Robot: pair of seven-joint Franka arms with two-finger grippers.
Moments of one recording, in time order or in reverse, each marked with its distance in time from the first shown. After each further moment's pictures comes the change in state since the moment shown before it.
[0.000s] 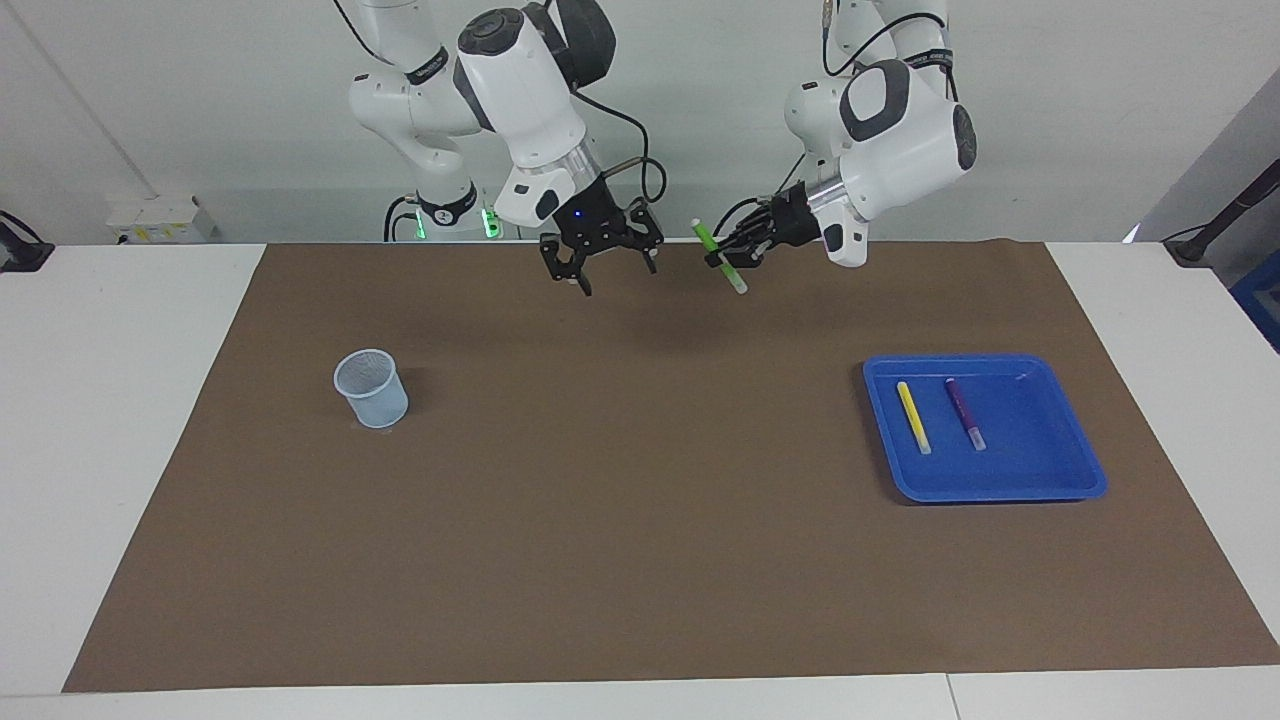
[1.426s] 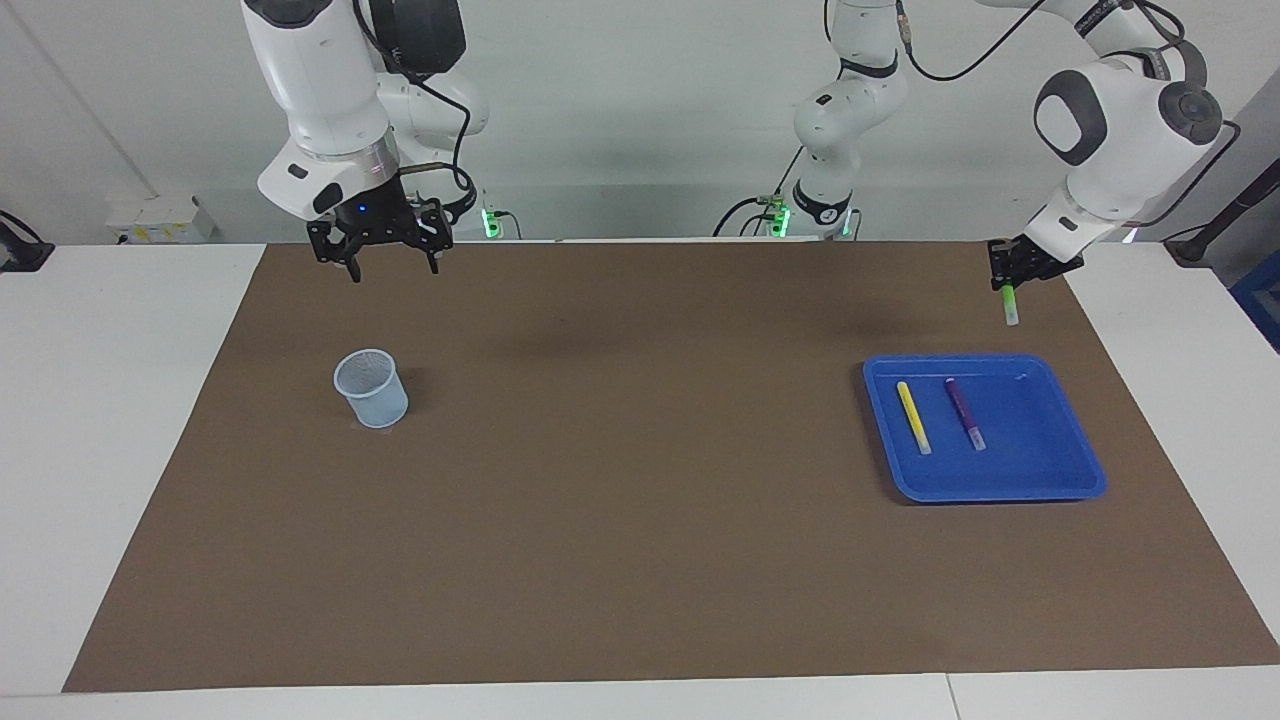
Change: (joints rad) left arm 0.497 0.115 0.019 0.094 0.846 0.083 1.272; right arm 0.018 0.002 -0.360 0.220 -0.302 -0.435 -0.280
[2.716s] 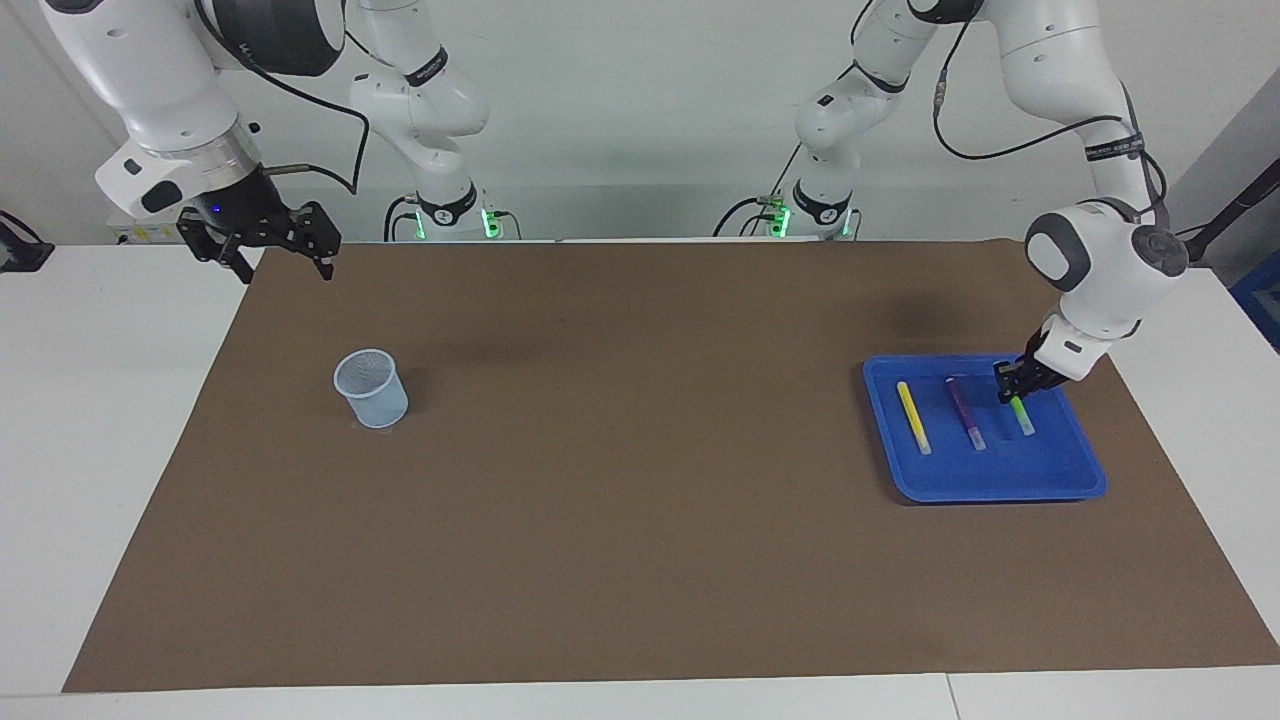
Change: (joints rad) left arm 0.030 0.367 -0.003 -0.002 0.047 0.491 -0.209; right arm 0.007 0.028 -0.206 0.066 0.083 -0.035 -0.075
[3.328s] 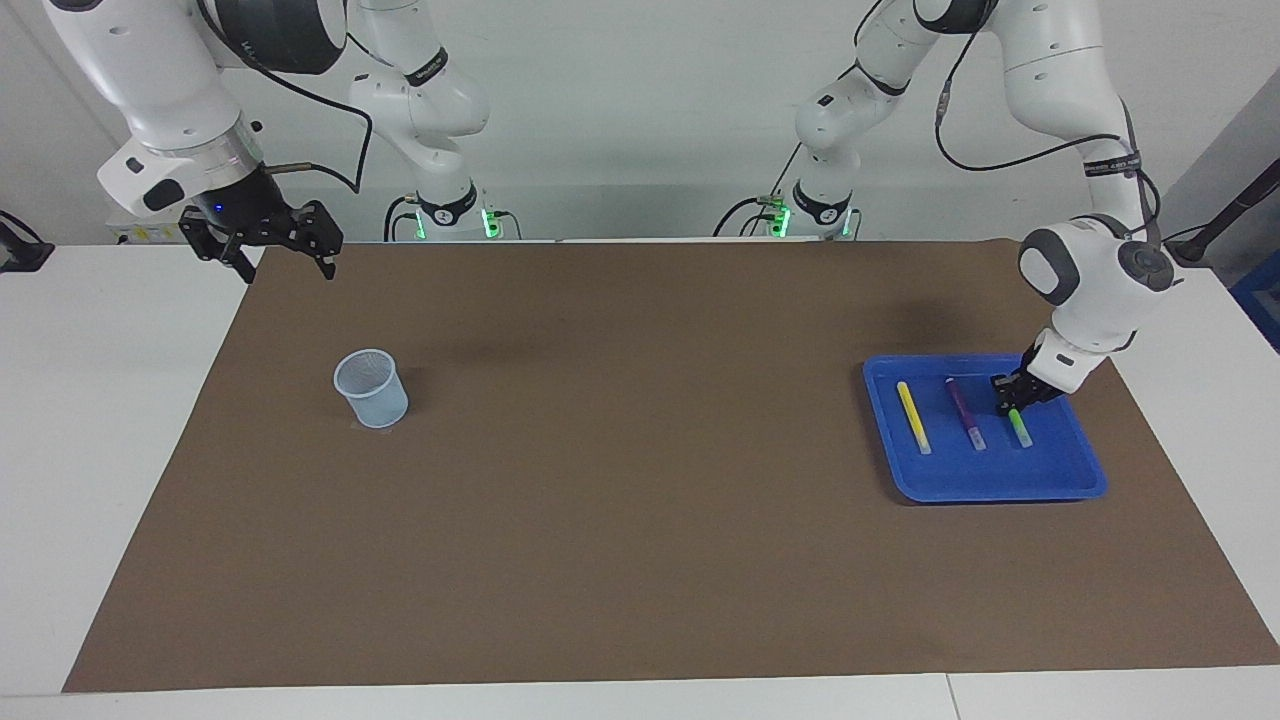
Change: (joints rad) left arm -0.001 0.020 -0.003 0.000 0.049 0.040 -0.008; right arm 0.006 -0.002 0.000 0.000 0.002 0.000 0.051
